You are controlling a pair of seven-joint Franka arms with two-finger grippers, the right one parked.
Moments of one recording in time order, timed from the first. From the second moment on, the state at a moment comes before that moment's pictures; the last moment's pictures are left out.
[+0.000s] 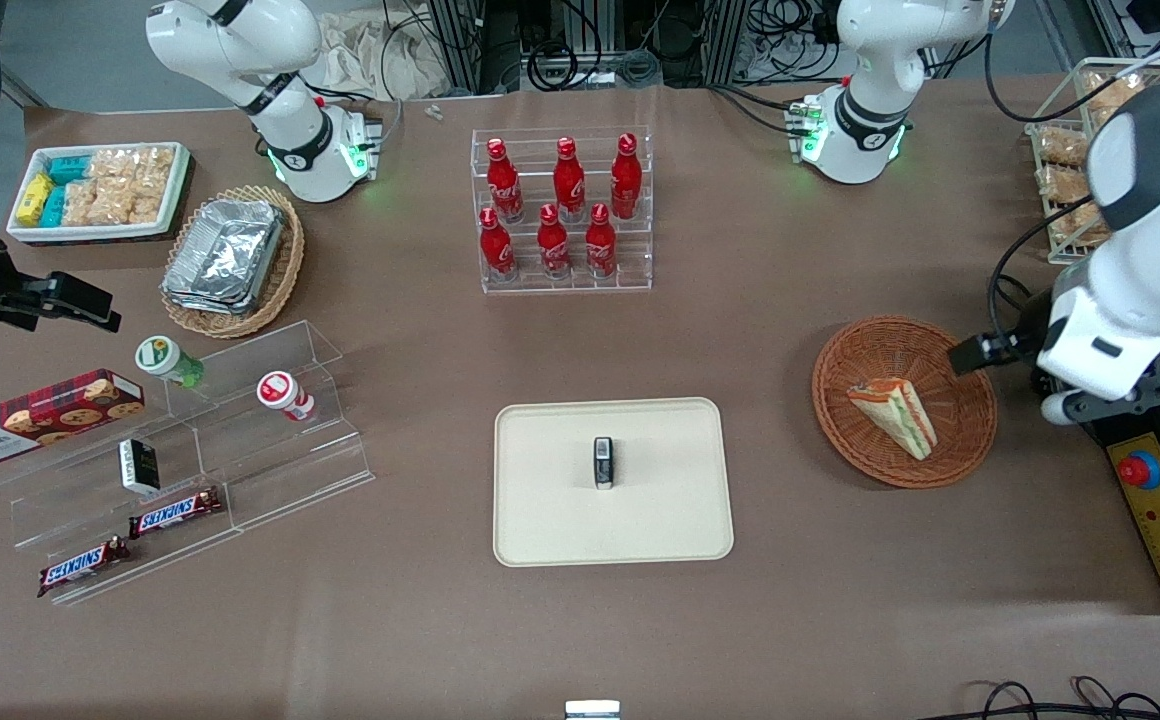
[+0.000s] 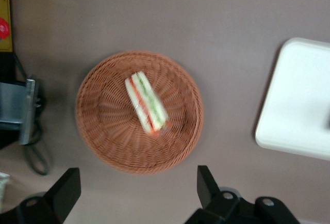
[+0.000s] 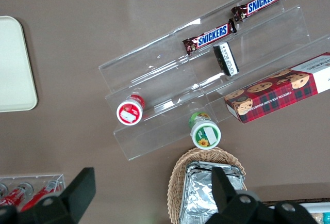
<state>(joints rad) 0.14 0.15 -0.26 -1.69 0.05 1.78 -0.42</state>
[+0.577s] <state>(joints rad) 0.14 0.16 -0.26 -2.03 0.05 2.17 -0.61</state>
